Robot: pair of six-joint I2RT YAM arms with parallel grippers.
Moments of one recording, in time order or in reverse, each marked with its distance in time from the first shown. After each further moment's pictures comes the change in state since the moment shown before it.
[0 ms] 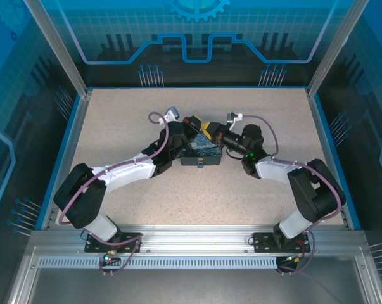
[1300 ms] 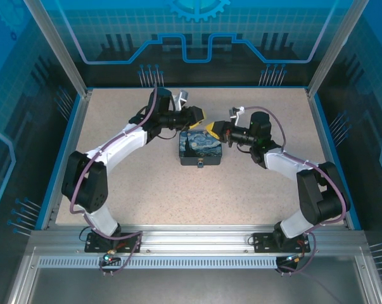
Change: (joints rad) left arm 0.262 0.140 0.383 -0.545 0.896 0.315; right arm -0.127 -0.042 0.115 -0.332 -0.318 -0.182
